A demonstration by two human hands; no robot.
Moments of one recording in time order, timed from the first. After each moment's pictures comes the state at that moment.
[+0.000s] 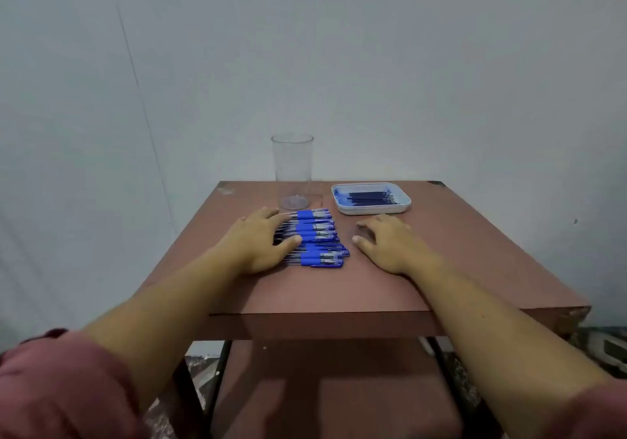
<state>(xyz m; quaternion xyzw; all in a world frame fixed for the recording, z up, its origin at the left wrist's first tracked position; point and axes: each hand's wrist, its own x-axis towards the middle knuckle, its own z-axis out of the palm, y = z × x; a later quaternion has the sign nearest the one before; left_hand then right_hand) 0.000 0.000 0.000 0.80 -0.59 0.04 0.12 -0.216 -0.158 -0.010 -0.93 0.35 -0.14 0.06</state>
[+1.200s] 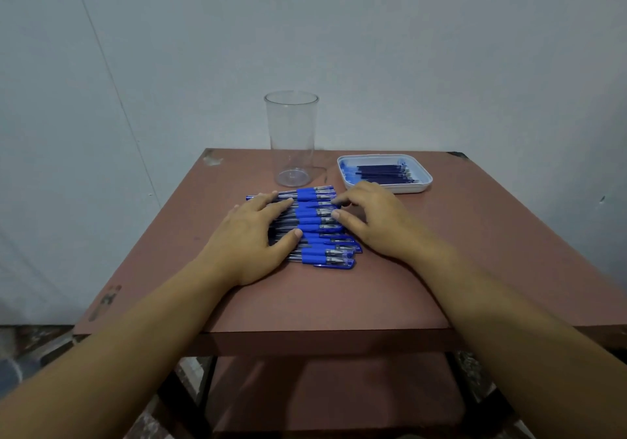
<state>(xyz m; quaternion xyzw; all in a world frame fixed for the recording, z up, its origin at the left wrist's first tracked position) 0.005 -0.003 -0.023 0.78 -0.59 0.02 0.23 -0.175 -0.162 -0.004 -0.94 0.20 -0.24 0.11</state>
